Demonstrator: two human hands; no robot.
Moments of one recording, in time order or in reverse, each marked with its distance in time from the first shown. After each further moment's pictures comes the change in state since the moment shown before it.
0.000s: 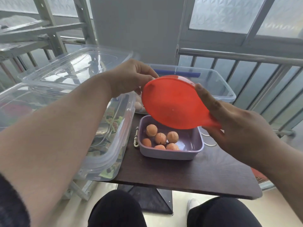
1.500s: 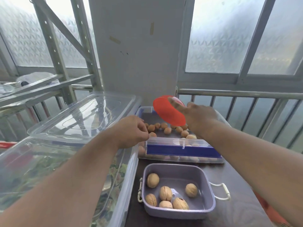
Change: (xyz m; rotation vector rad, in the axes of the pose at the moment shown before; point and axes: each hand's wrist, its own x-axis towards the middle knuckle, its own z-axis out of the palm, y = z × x) left_hand 0.002 -0.004 -0.003 0.435 0.135 -0.180; right_hand 0.183 0.065 0.066 -0.326 -0.210 0.213
